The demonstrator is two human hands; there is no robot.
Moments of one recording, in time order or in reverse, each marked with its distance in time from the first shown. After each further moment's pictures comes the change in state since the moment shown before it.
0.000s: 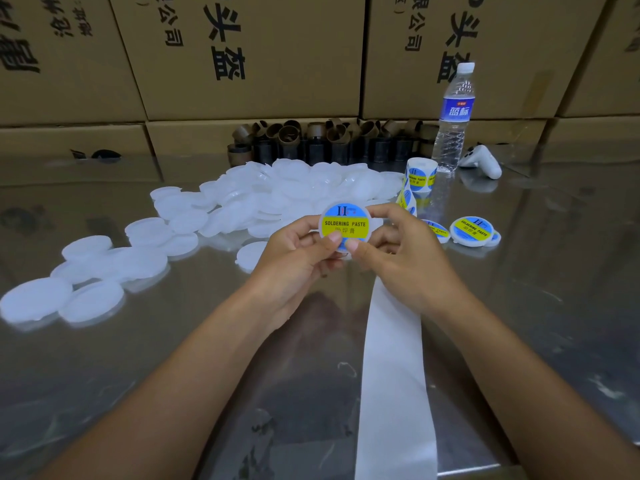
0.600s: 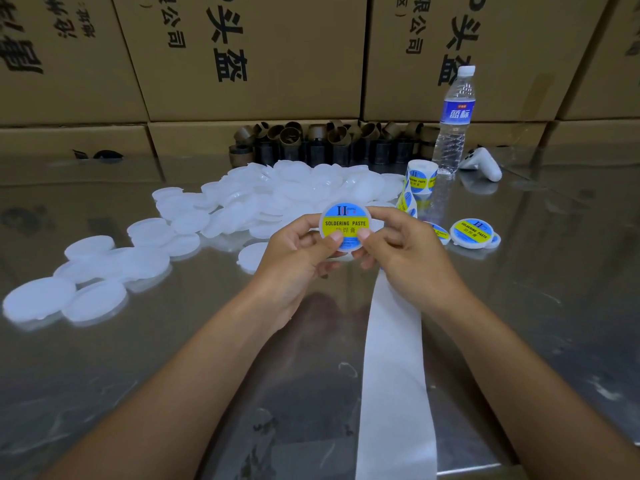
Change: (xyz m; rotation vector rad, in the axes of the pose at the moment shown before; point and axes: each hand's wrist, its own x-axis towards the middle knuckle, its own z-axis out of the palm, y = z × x) left_hand 0.002 -0.001 0.000 0.055 0.066 0.030; right_hand 0.002 -0.001 0.000 0.072 -0.001 0.045
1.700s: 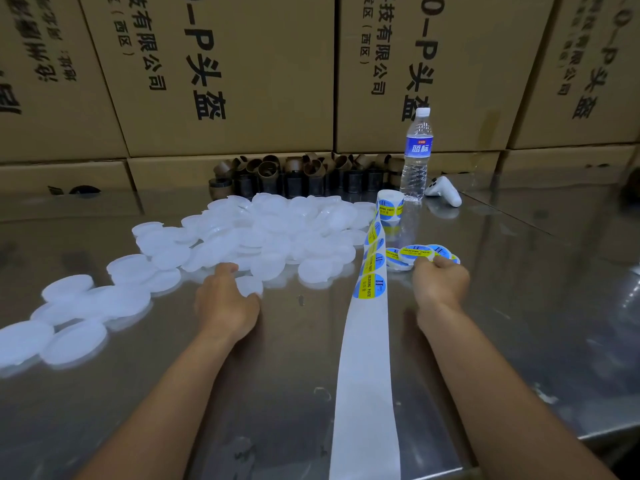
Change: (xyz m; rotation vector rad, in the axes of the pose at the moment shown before) left_hand 0.011 -0.007 -0.047 1.048 0.460 -0.146; right_hand 0.024 0.039 -0.047 0.101 0.853 0.491
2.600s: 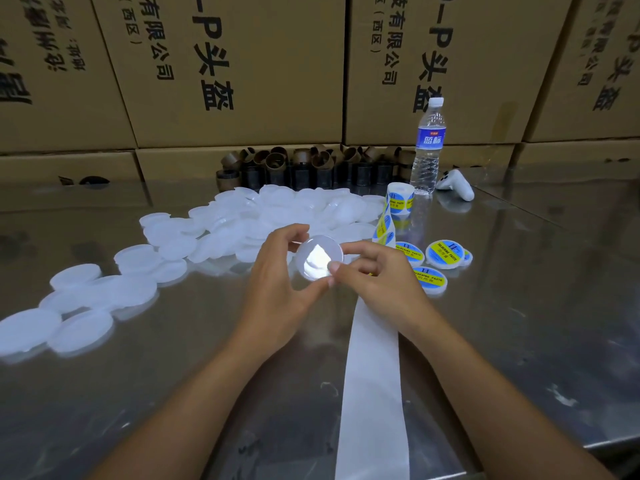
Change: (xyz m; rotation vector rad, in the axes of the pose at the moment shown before) left_hand -0.038 0.030 0.011 -0.377 0.036 0.647; right_hand -0.062 -0.009 0.008 -0.062 -0.901 -0.413
